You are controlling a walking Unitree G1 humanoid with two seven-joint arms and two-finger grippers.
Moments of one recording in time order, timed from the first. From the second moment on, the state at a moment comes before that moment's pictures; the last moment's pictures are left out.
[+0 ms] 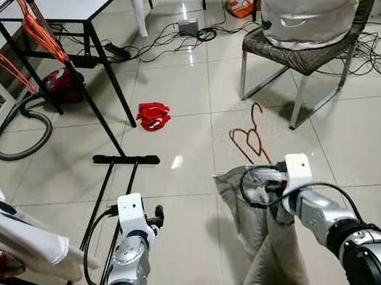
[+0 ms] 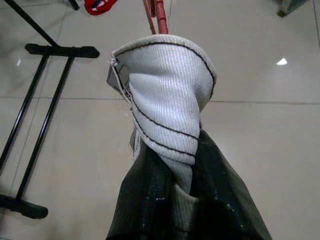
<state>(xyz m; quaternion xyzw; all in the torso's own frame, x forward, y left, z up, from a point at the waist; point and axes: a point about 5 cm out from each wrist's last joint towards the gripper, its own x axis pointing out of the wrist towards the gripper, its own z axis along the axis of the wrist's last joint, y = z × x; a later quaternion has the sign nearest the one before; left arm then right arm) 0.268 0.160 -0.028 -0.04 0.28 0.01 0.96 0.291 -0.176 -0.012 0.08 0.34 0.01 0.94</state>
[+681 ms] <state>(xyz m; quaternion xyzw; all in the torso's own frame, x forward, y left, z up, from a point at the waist) 0.267 0.164 -0.028 -0.05 0.28 0.02 0.96 0.285 -0.167 -0.019 0.06 0.35 0.01 0.94</state>
